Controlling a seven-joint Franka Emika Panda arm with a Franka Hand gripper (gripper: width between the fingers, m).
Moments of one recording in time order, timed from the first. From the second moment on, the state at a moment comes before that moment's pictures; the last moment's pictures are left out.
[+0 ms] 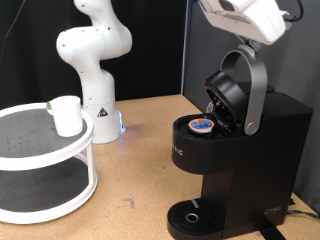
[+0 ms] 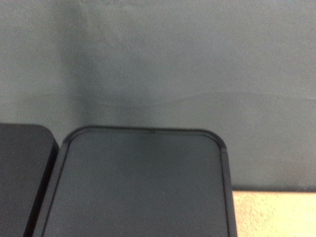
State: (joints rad) arm 0.34 -0.11 -0.15 -2.00 0.69 1.97 -0.85
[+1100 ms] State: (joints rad) arm 0.26 -0.13 -0.21 -2.05 0.52 1.93 -0.86
